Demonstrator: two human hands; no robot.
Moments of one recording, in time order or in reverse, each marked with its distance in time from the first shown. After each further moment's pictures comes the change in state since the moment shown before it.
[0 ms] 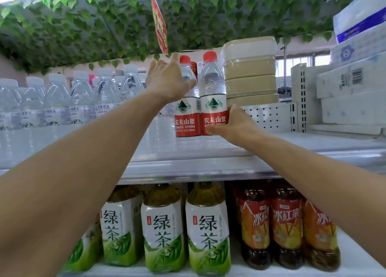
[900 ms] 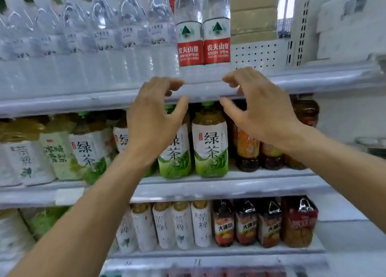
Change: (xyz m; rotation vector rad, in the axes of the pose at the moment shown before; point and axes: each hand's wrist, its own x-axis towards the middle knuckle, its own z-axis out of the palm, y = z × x) left_hand -0.239 -0.037 0.010 -0.399 0.156 0.069; right_hand -0.171 -0.008 0.013 -0.559 0.208 -0.411
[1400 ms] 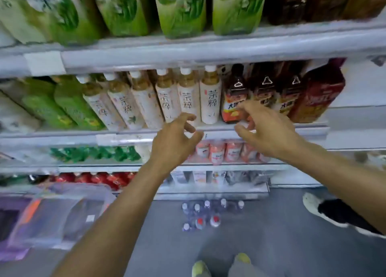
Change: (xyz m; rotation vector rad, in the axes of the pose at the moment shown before) left_hand -0.285 -0.074 0.035 -0.087 -0.859 -0.653; right_hand -0.256 -0.024 0.113 0.116 -0.818 0.381
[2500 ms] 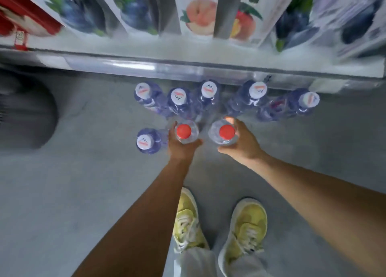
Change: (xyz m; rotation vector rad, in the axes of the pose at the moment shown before) left_hand -0.138 -0.499 0.657 -0.546 0.072 -1.027; right_hand -0.181 0.267 0.771 0.573 -0.606 0.538
